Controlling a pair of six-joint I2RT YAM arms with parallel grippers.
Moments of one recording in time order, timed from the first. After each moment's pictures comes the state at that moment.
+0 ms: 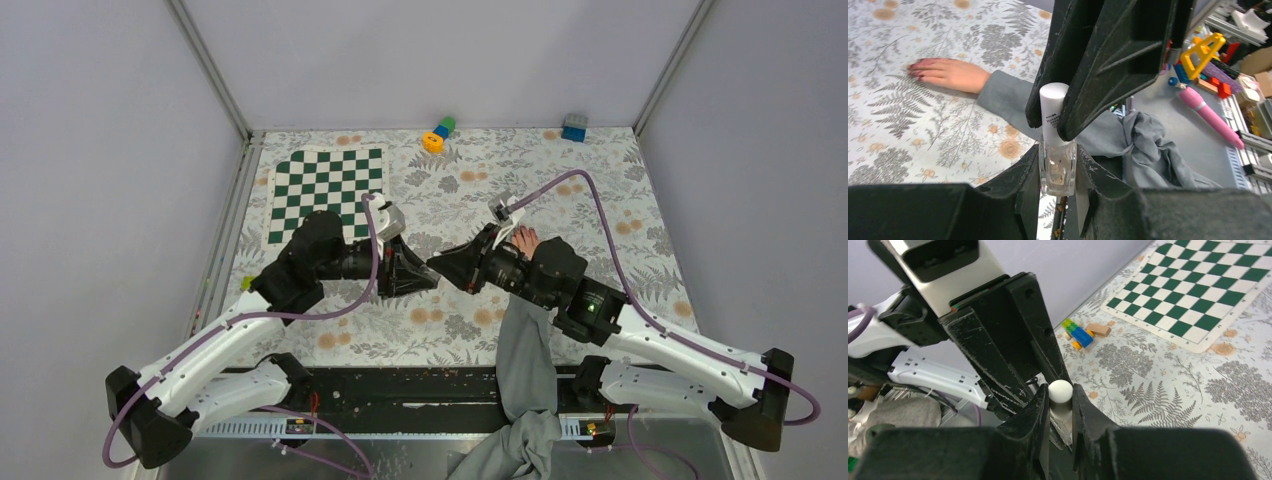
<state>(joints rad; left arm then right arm) -0.74 0.93 0.84 -0.11 0.72 -0.18 1.04 0.92 0.82 0.07 0.00 0.55</state>
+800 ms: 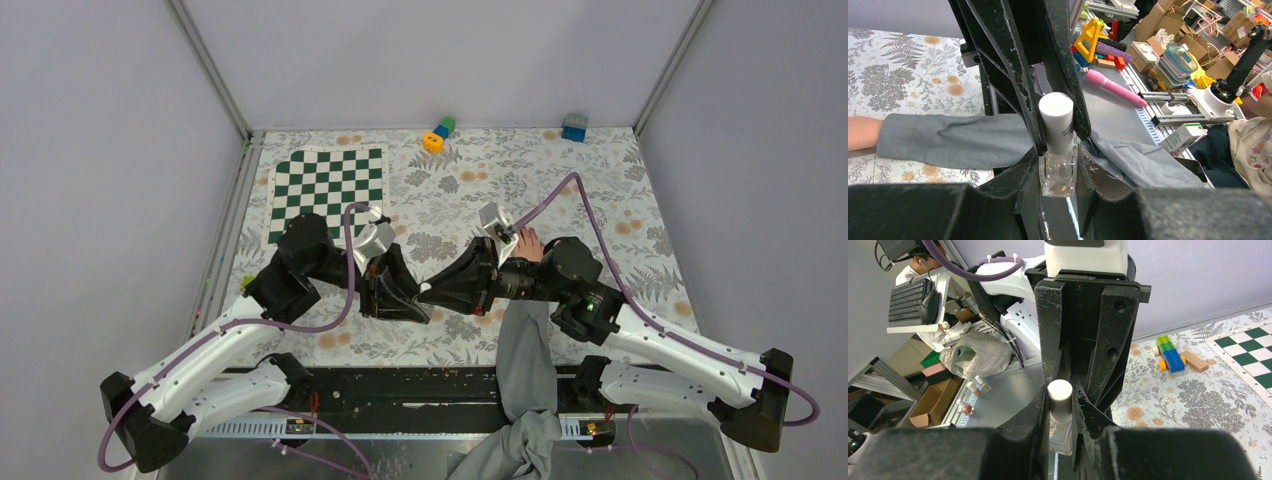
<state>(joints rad) -0.76 0.90 0.84 0.05 1.14 -0.31 1.03 0.92 0.81 0.30 -0.52 0.48</state>
